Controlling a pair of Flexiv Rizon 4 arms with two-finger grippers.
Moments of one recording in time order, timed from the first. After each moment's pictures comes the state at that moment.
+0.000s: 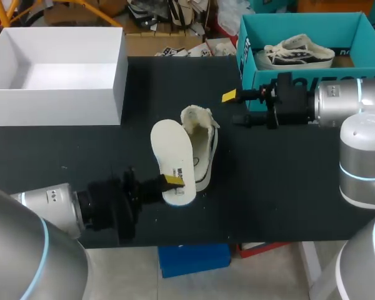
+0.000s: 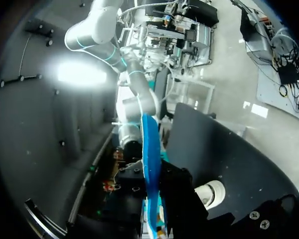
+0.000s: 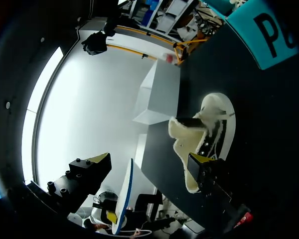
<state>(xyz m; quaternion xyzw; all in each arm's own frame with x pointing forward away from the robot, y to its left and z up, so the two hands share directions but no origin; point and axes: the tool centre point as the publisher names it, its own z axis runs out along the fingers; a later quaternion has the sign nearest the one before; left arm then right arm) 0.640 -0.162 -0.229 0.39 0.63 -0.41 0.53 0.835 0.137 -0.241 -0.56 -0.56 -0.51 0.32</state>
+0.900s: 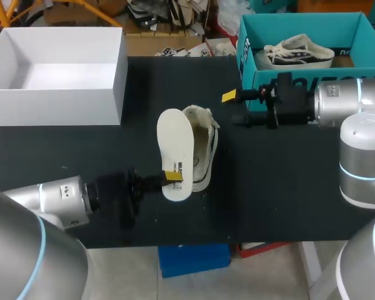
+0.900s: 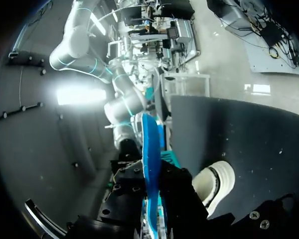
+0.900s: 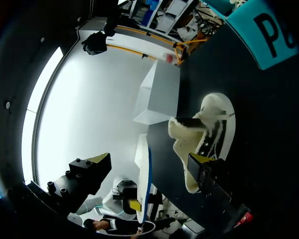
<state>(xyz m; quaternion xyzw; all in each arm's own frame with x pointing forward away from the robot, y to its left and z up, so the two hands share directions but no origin) 0.698 -0.159 -0.285 0.46 0.54 -0.39 0.58 0.836 0.137 -0.241 -0.56 -0.56 -0.51 0.32</state>
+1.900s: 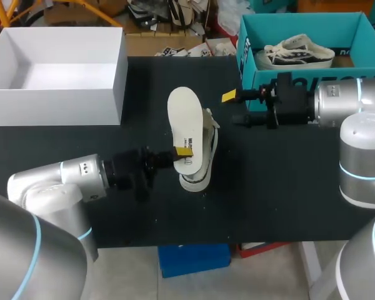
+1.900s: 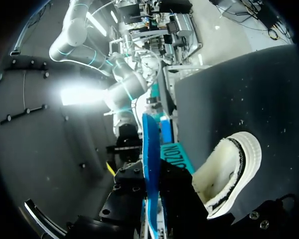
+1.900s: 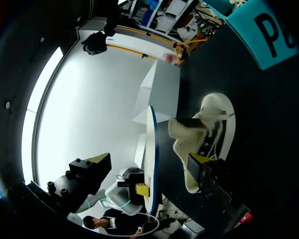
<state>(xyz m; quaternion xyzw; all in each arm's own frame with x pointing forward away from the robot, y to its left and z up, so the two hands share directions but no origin) 0.765 -0.184 -0.285 0.45 0.51 -0.40 0.61 0.836 0.137 -0.241 -0.56 -0.56 -0.51 0.32</state>
